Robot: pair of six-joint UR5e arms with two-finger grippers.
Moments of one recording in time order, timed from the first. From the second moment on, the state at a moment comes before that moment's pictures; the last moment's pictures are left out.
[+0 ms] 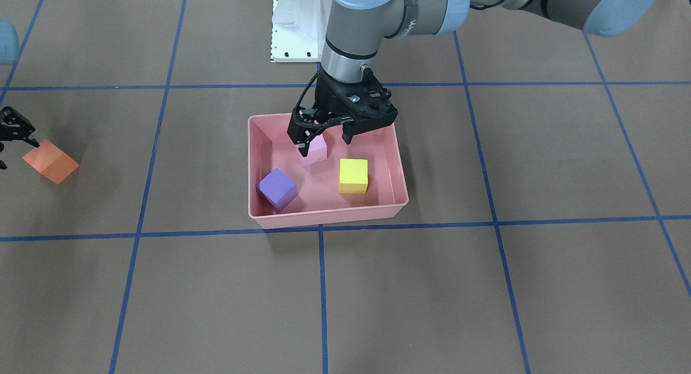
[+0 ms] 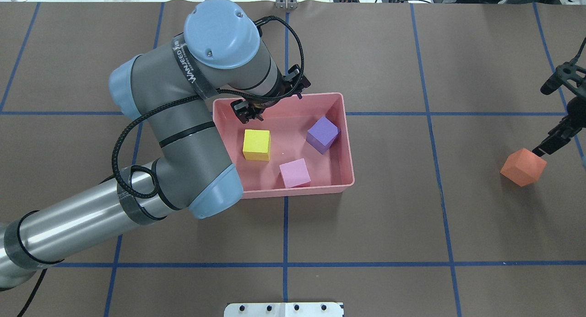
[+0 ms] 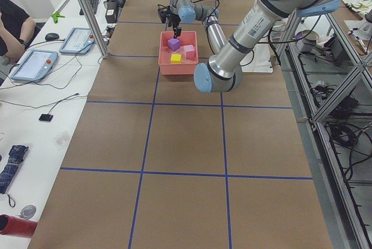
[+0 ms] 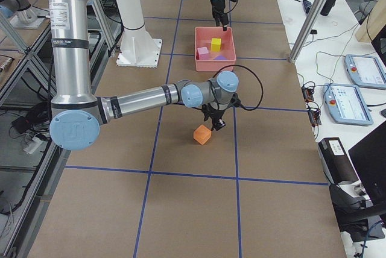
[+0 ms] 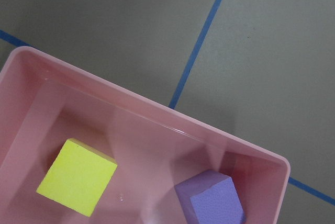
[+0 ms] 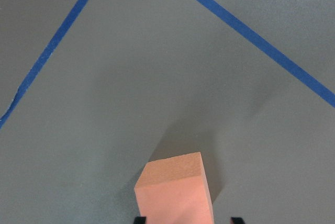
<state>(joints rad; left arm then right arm) -0.62 -2.44 -1.66 -1.60 -1.86 -1.67 1.14 -1.56 1.78 -1.57 2.32 -0.26</state>
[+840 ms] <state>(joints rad) -0.62 -2.44 -1.66 -1.60 -1.85 -1.67 1.05 -1.57 1.74 -1.56 2.29 -0.26</state>
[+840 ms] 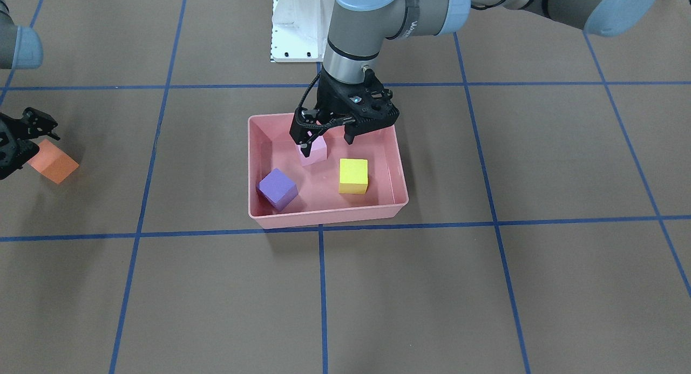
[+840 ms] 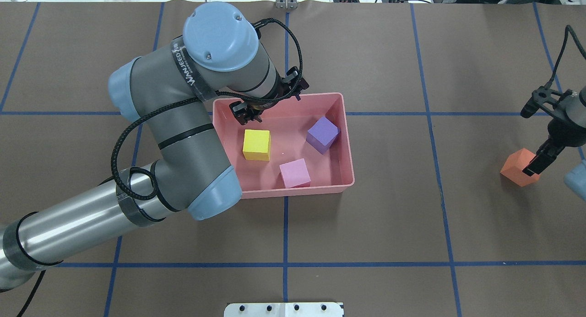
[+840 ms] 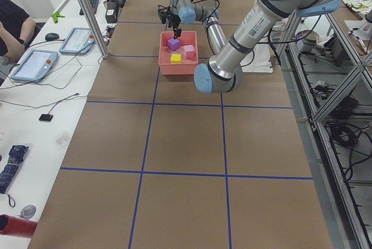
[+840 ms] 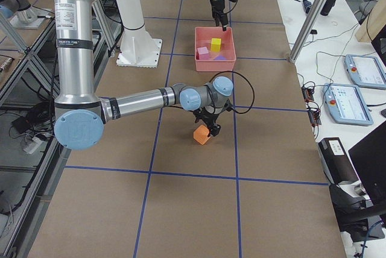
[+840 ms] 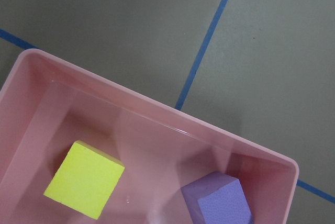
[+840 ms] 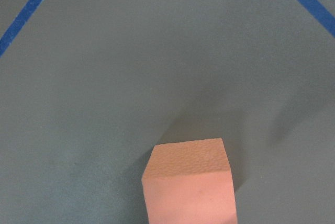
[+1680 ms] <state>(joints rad) -0.61 -2.43 -1.66 -1.60 -1.85 -1.66 1.01 -1.54 1.67 -1.56 2.27 -0.23</state>
